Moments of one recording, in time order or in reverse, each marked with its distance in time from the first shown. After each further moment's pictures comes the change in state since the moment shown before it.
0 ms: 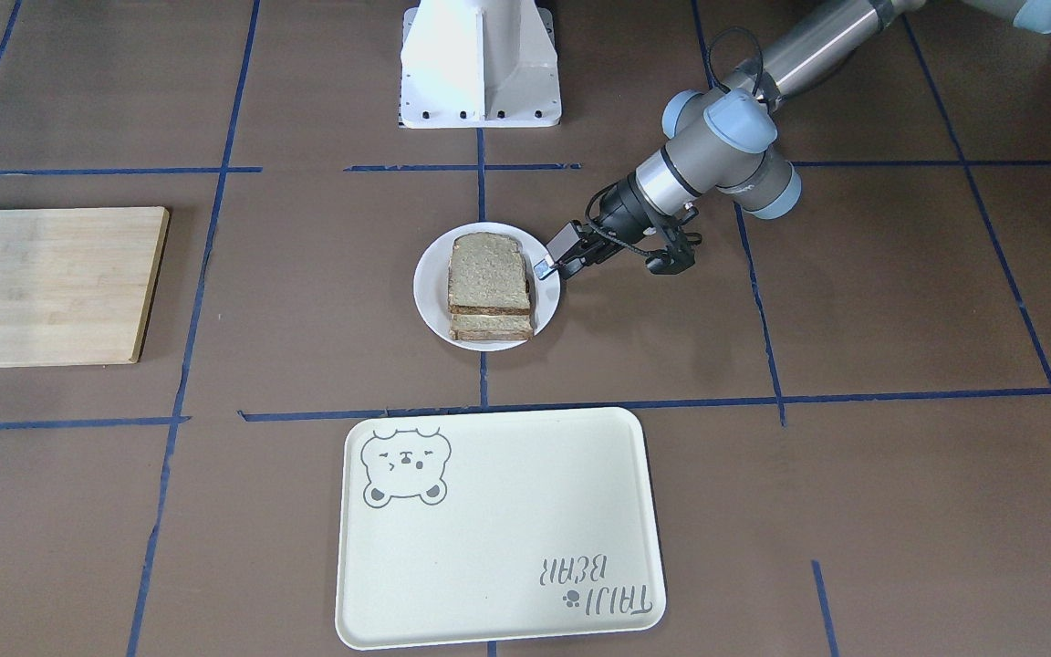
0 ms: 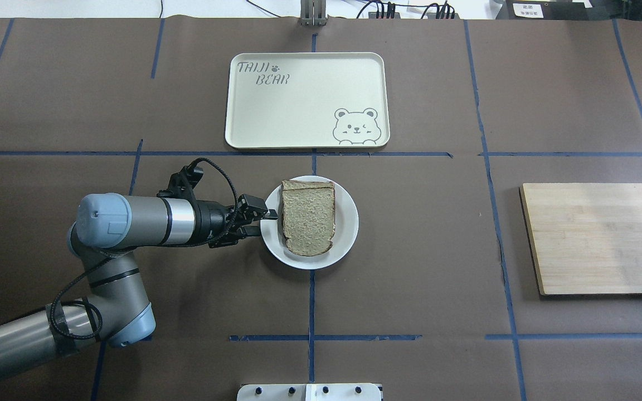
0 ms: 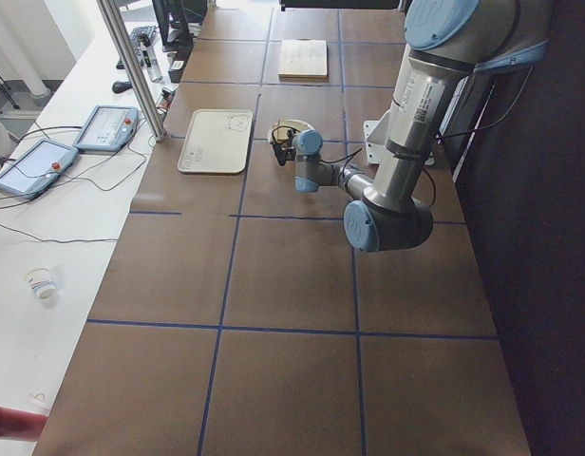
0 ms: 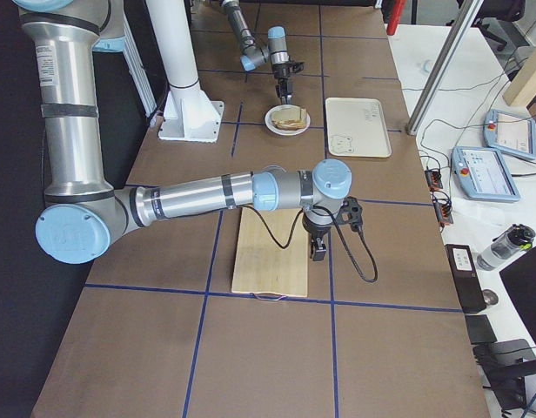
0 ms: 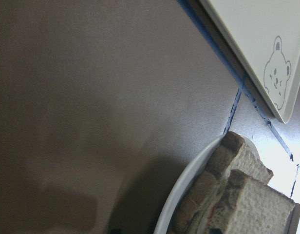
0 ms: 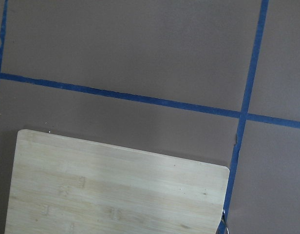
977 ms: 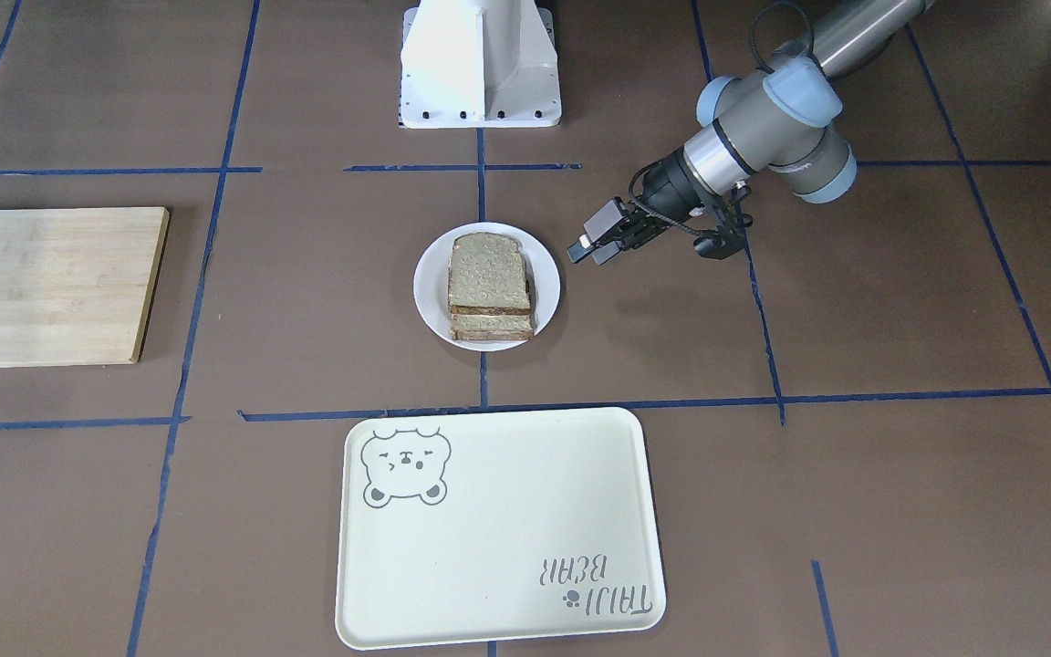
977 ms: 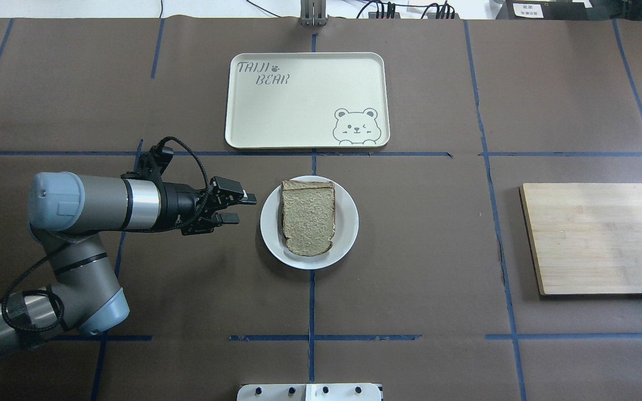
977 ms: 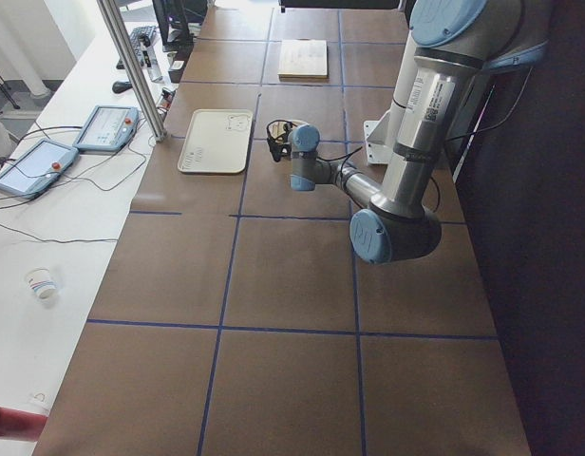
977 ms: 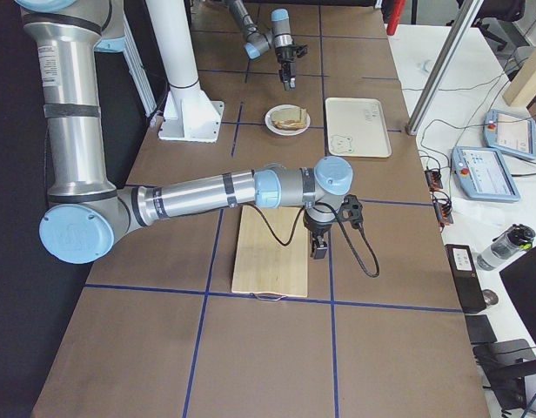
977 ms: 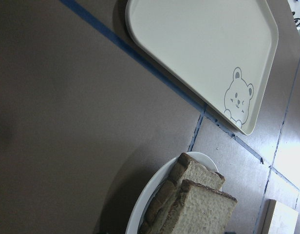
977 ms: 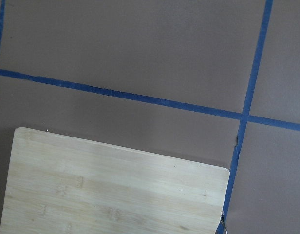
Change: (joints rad) left arm -0.068 0.072 -0.120 0.015 -0.066 0.003; right arm -0.018 0.006 0.003 -0.003 -0.025 -0.002
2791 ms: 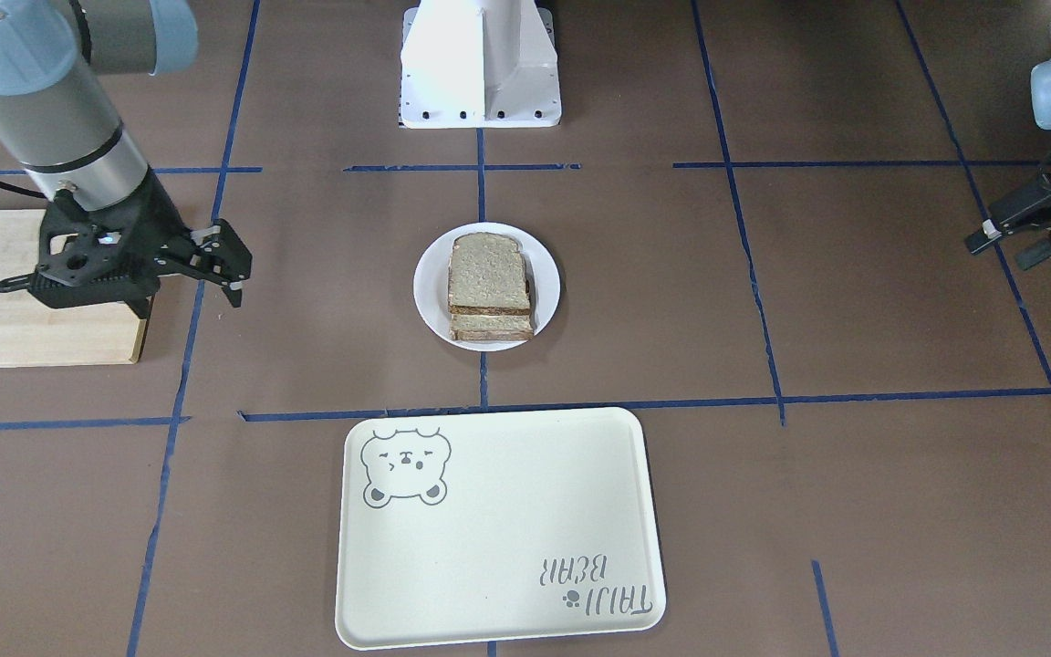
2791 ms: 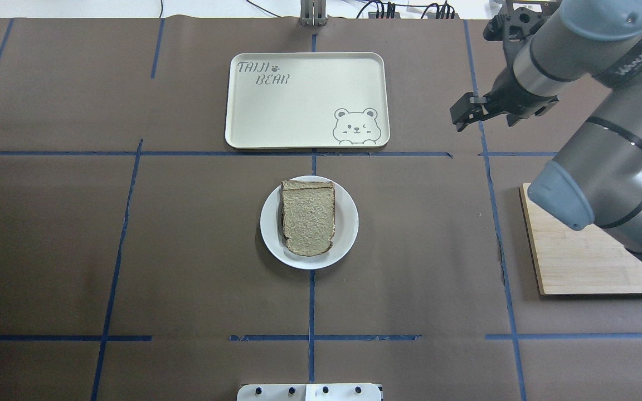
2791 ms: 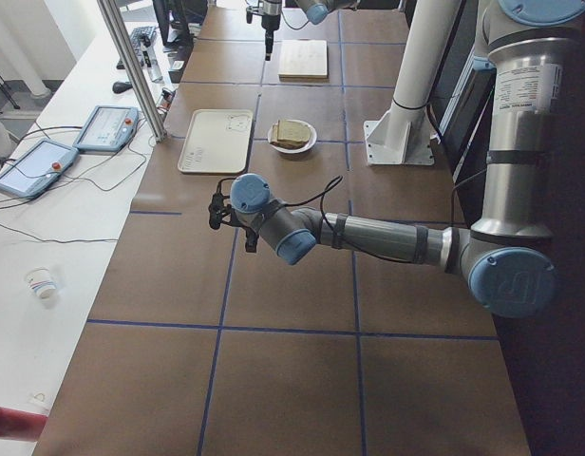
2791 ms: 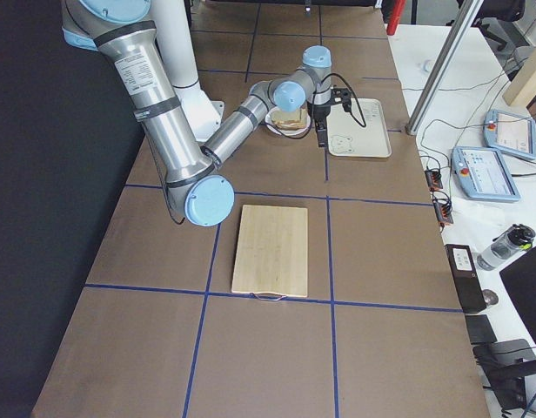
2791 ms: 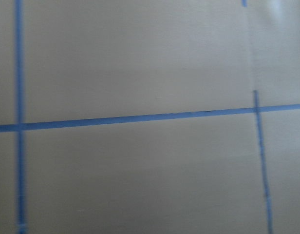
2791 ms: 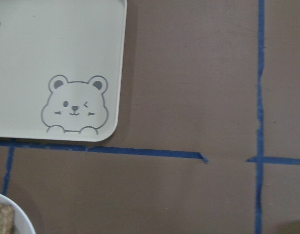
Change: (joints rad) left arm -0.743 0.330 -0.129 0.588 -0.707 1.111; right arm -0.495 0.375 0.169 -0.010 -0.322 0.720
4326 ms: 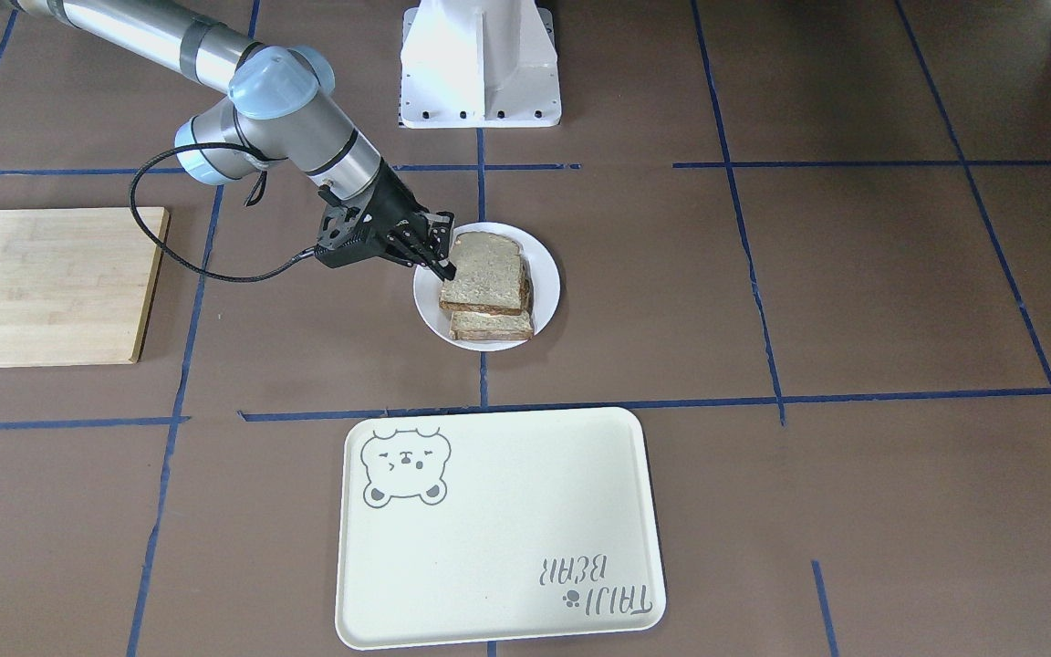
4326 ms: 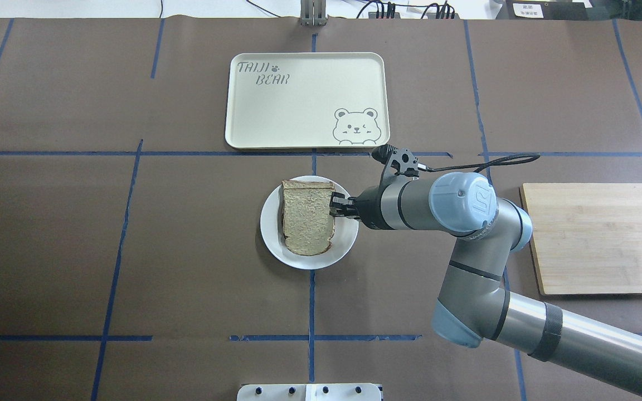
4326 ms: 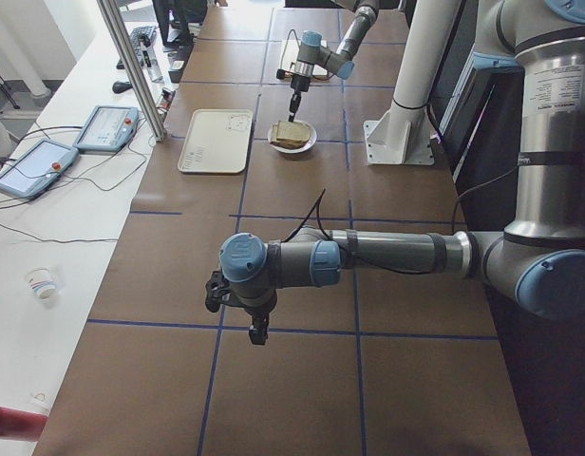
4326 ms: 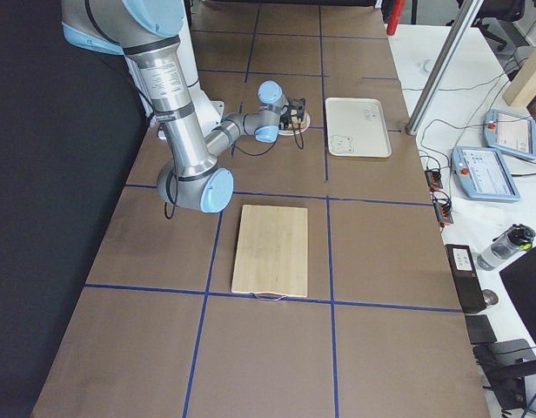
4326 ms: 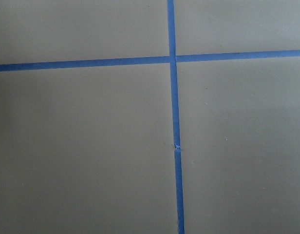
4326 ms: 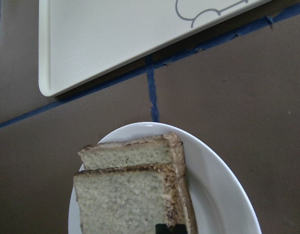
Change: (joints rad) left arm -0.299 0.085 0.024 0.763 0.195 0.959; right arm -0.470 0.057 -0.319 0.963 -0.297 0.873
